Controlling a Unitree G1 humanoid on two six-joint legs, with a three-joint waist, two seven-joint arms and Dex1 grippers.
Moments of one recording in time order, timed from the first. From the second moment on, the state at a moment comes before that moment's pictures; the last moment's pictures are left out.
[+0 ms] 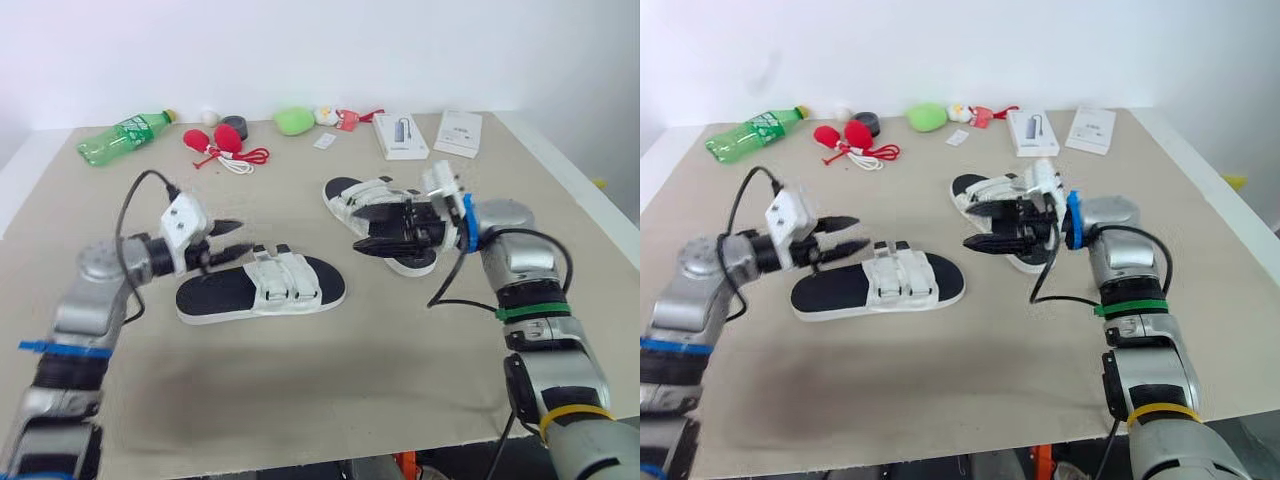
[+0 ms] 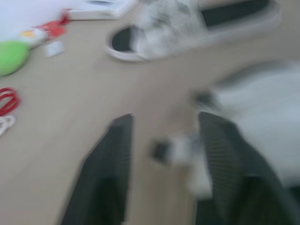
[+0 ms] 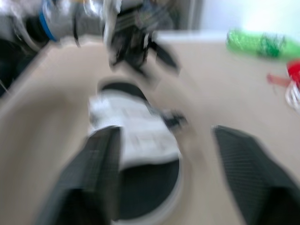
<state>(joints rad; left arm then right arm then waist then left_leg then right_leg) -0.39 0.71 0.04 -0.01 -0.27 0.12 -1.05 -0.86 -0.53 0.02 0.46 0.41 0.21 1.54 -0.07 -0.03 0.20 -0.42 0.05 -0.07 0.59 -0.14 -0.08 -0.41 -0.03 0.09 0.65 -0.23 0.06</state>
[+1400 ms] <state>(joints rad) -0.63 0.59 -0.13 0.43 -0.05 -0.35 -1.05 -0.72 -0.59 0.00 0.36 0.43 0.16 1.50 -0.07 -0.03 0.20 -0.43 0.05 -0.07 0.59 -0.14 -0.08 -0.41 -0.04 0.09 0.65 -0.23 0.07</state>
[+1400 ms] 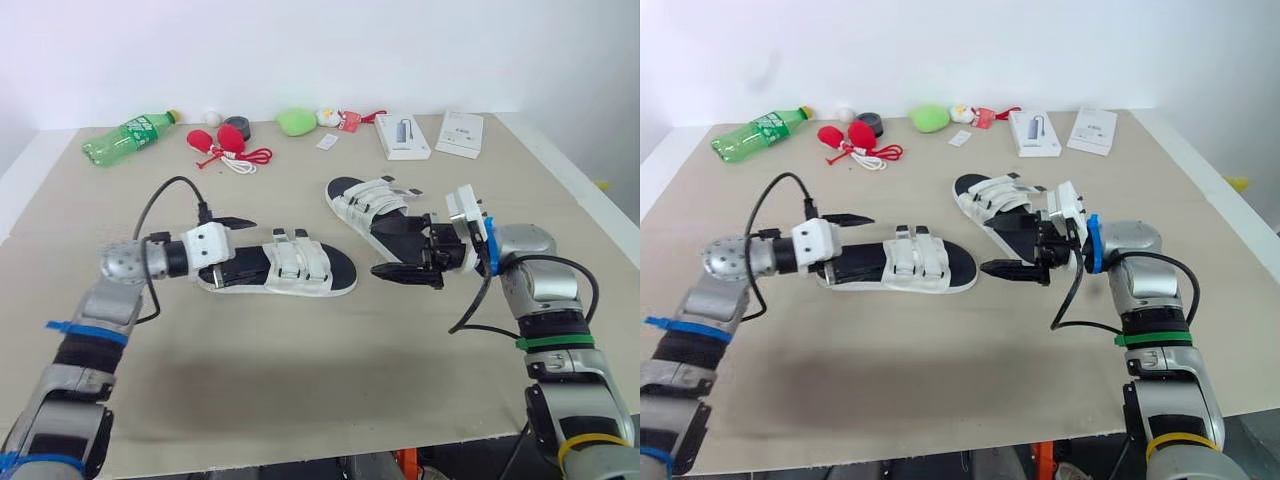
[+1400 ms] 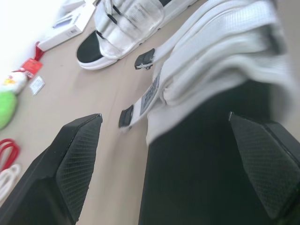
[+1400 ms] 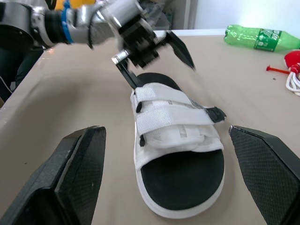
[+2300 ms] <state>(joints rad) -0.91 0.44 -0.15 0.87 -0.05 -0.28 -1.08 -0.70 -0.59 0.00 0.31 0.43 0.15 1.46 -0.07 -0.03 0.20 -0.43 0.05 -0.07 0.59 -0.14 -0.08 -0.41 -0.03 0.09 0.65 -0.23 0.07</state>
